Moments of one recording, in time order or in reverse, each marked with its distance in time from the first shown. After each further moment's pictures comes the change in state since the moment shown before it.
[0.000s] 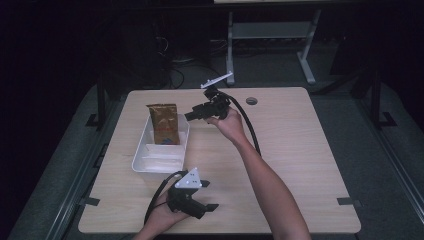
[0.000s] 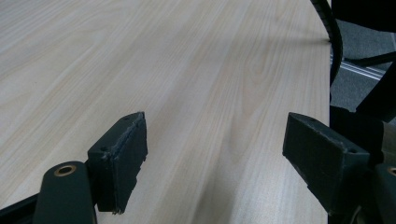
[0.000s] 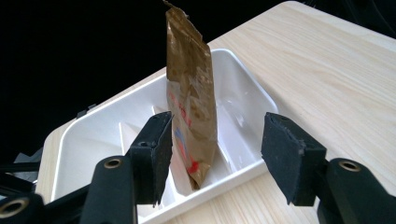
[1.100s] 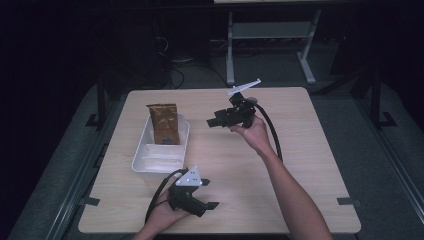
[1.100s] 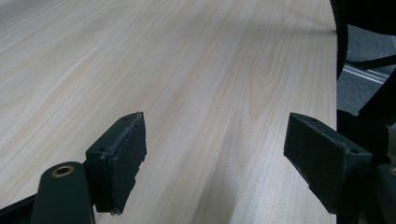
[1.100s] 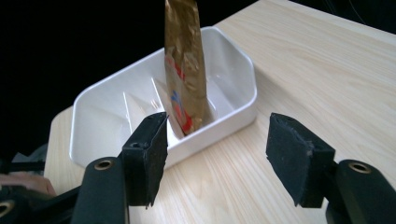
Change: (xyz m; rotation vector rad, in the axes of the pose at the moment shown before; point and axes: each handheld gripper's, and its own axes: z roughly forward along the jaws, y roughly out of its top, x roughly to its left) left arm 0.005 0.001 0.003 0.005 0.003 -0.014; right arm -0.004 -0.045 -0.059 -0.035 -0.026 0.007
